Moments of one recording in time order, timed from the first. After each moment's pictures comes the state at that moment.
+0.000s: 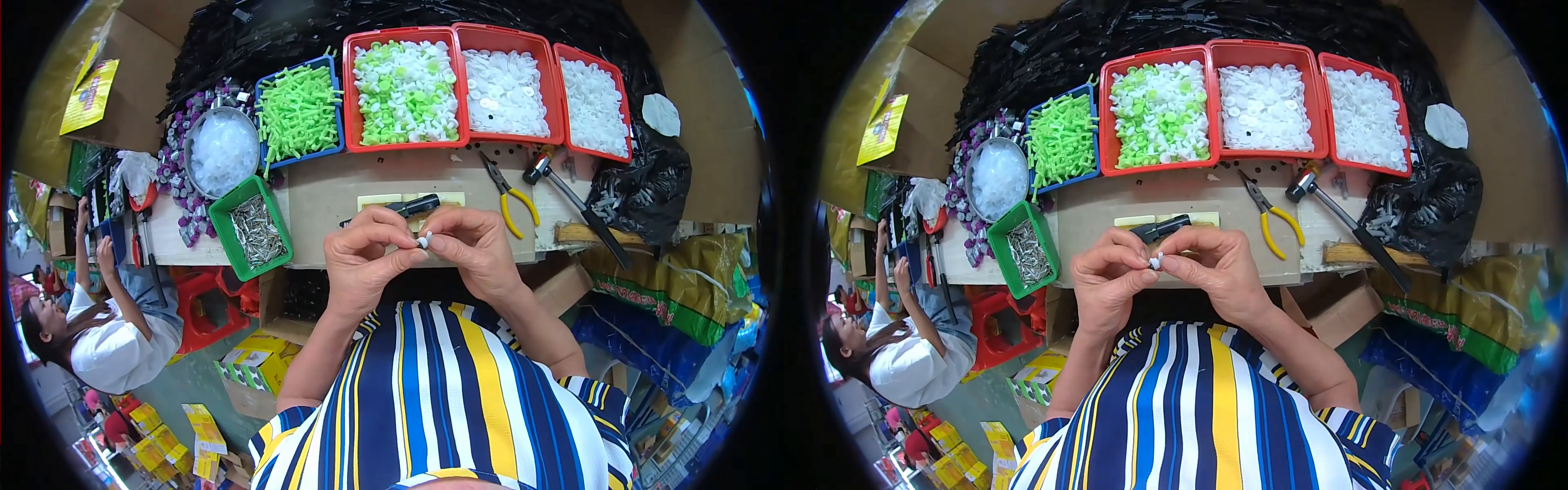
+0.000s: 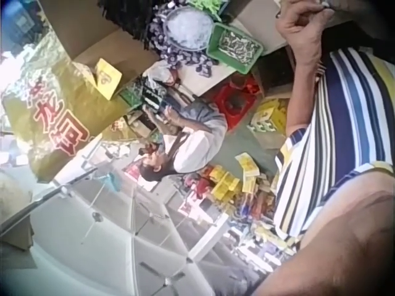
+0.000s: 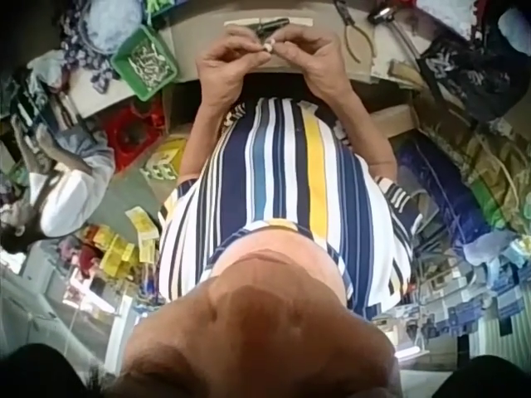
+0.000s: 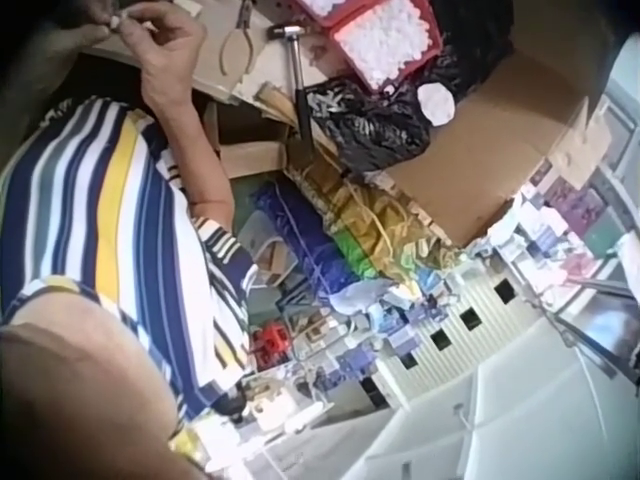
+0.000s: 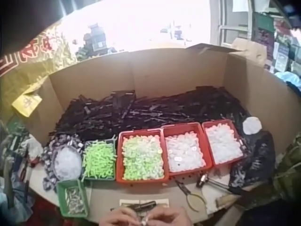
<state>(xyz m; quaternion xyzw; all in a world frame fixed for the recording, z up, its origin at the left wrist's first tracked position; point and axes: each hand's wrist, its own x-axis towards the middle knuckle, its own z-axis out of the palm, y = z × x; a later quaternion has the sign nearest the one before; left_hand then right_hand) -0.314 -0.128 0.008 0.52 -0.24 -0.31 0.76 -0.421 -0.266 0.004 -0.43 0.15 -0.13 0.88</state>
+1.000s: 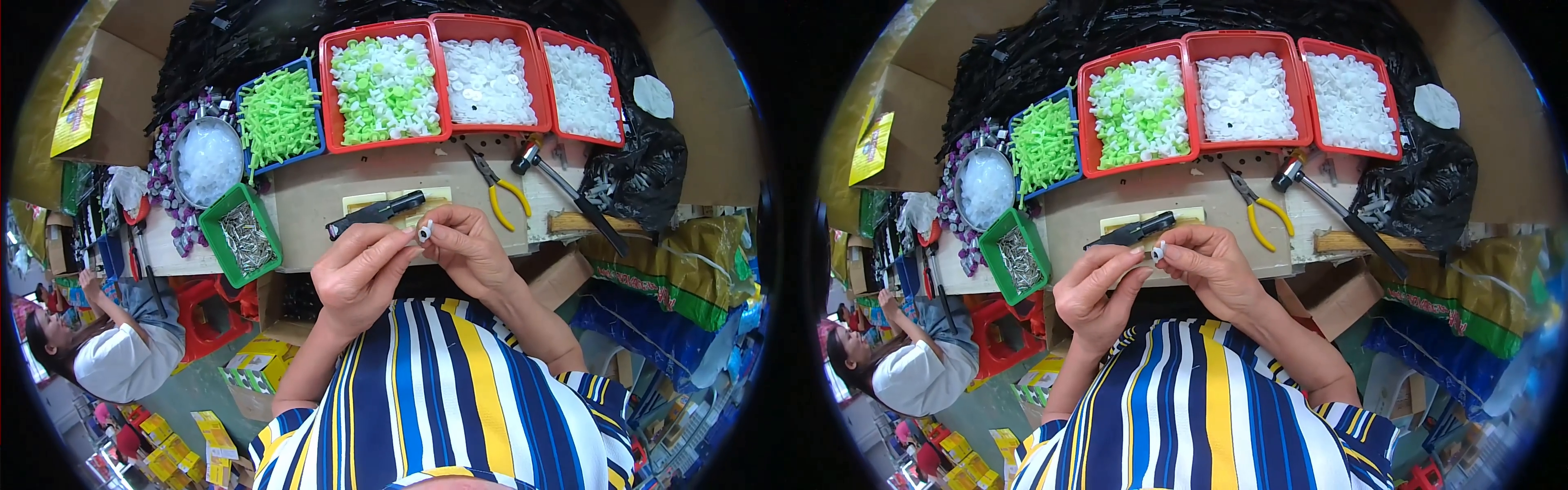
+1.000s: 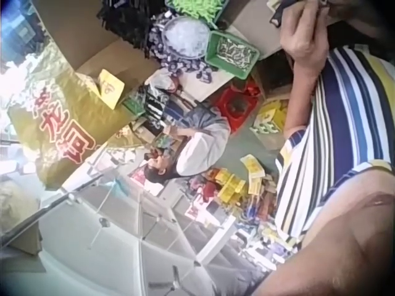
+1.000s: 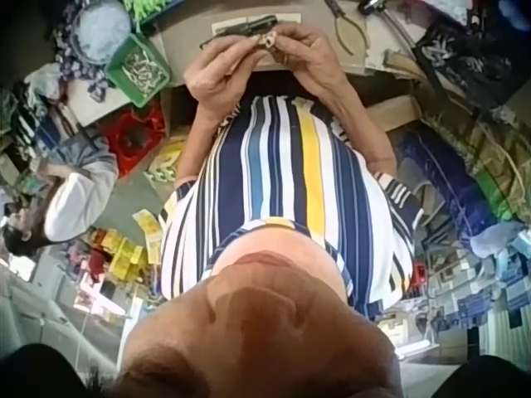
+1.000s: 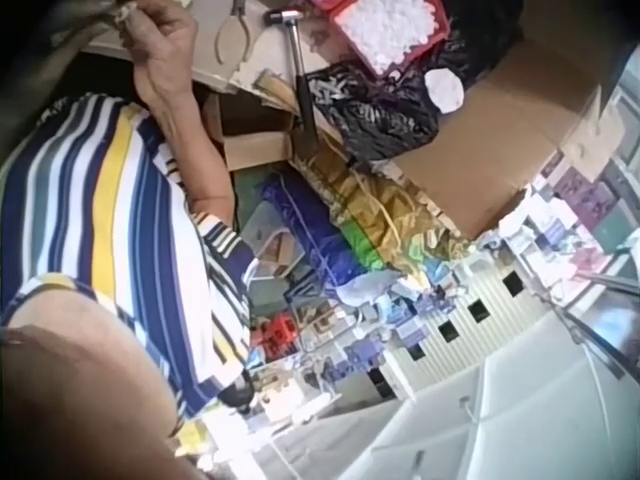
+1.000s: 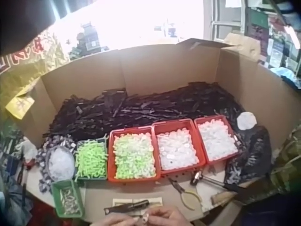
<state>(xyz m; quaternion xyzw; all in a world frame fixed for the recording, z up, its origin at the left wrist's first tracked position) -0.320 -0.135 0.032 0.70 -0.49 -0.01 0.52 -0.433 -0.269 -0.021 -0.25 0.16 -0.09 0.95</state>
